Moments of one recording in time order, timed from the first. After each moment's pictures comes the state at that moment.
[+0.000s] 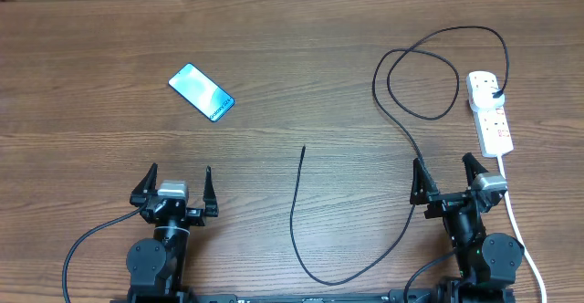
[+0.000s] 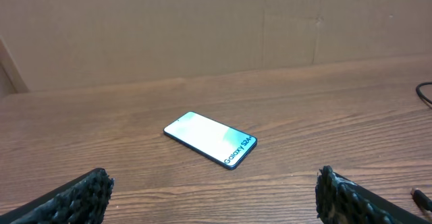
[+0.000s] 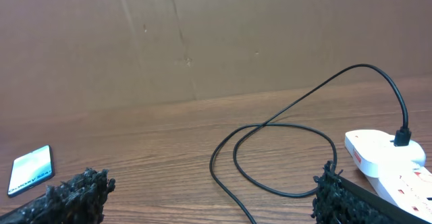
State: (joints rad) left arm -0.04 0.01 0.01 -0.08 0.01 0.06; right arm -0.12 0.01 0.02 -0.01 -0.27 0.17
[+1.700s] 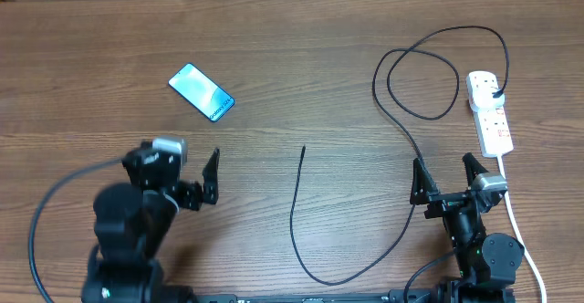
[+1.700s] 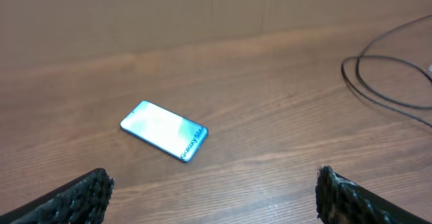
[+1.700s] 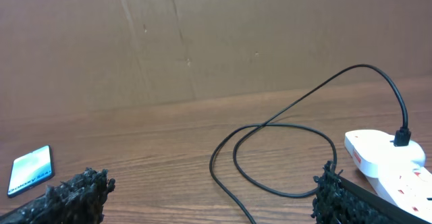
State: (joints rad) left arm -0.04 0.58 0.64 -0.45 0.19 0.06; right arm -0.12 0.01 0.02 -0.01 -0.27 0.17
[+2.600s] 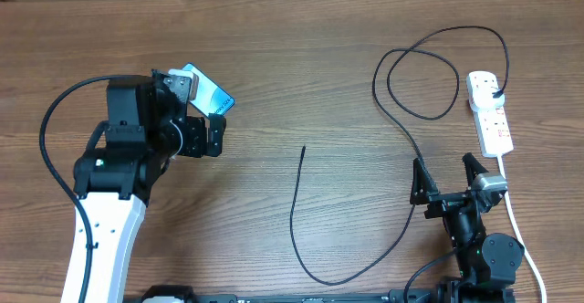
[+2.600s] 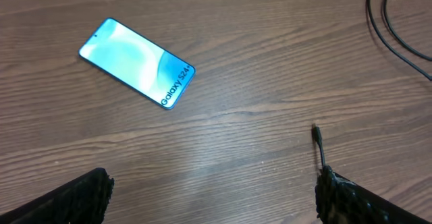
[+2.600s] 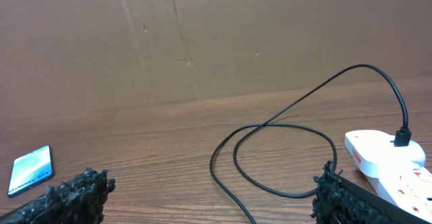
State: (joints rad) left arm -0.04 1.19 1.10 -0.79 0.22 0.03; right arm -0.12 0.01 0.02 -0.01 -0.27 0.17
